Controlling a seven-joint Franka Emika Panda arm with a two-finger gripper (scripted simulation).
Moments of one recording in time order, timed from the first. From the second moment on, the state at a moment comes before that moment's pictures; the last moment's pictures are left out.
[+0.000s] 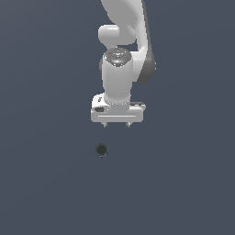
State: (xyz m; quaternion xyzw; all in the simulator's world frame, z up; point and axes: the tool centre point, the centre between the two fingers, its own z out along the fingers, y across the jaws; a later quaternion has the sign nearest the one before) arm 0.010 -0.002 0.185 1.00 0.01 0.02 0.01
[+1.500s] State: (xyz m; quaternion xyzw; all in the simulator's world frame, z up) arm 0.040 -0.042 0.133 1.00 -0.02 0.02 0.01
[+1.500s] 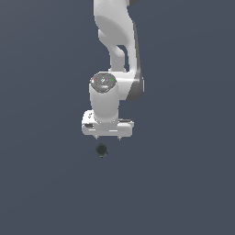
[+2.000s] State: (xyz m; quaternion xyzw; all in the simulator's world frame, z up) arm 0.050 -0.075 0.075 1.00 -0.04 0.00 0.00
